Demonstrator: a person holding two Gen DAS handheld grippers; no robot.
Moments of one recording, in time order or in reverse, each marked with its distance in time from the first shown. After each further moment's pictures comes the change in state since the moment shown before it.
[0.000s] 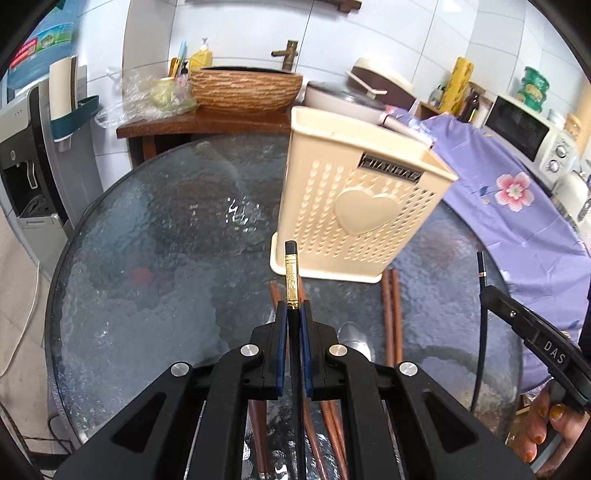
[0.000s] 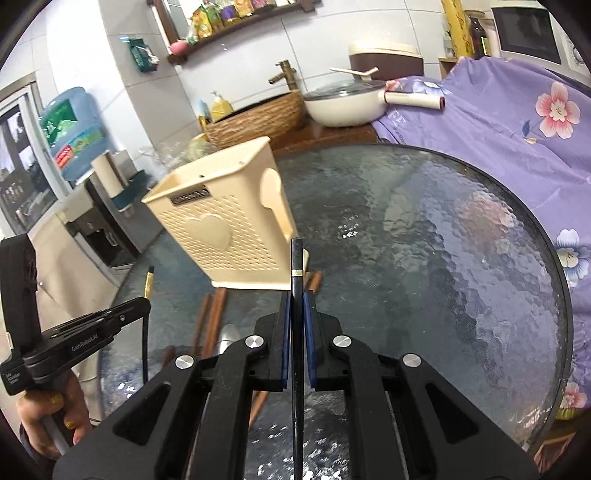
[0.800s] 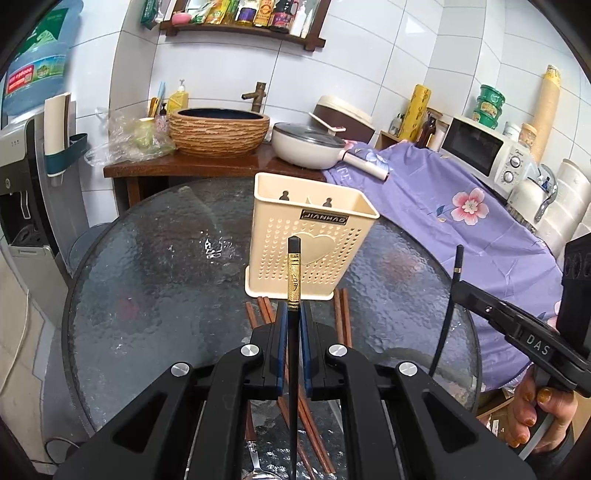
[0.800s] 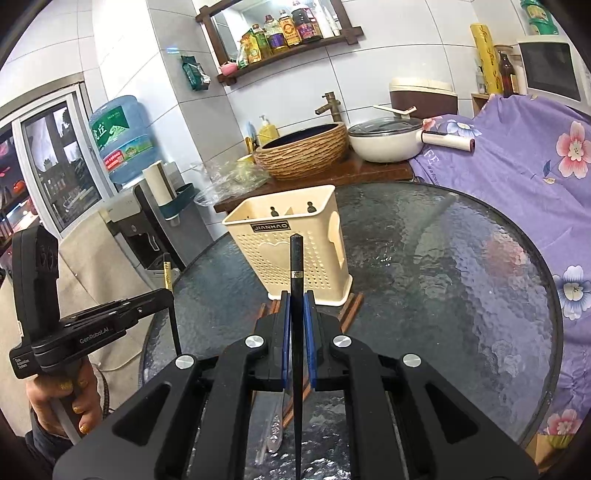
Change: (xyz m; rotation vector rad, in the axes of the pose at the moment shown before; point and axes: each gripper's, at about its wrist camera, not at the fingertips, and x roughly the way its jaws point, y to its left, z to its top) left arm -0.079 -0.008 -0.005 0.059 -0.131 -0.112; right arm -0.070 0.034 0.006 -0.084 -0.090 0.122
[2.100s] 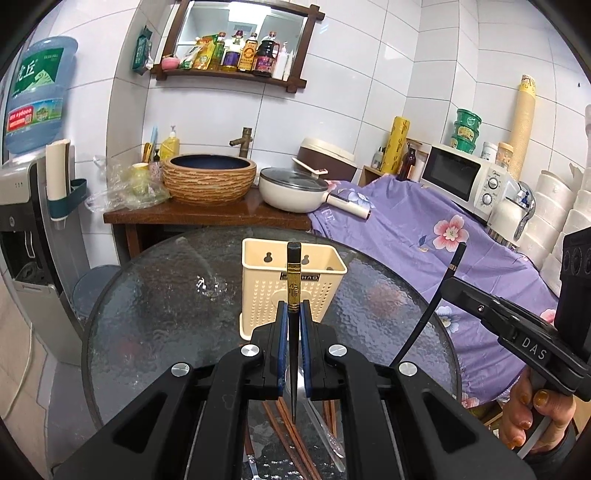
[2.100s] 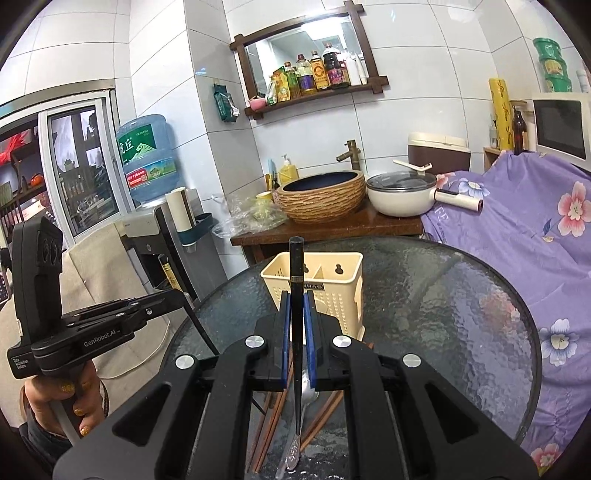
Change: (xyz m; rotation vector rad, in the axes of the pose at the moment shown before) left arm -0.054 -0.015 0.029 0.056 -0.137 -0.023; right arm -0.048 0.045 0.036 -0.105 -0.140 0.014
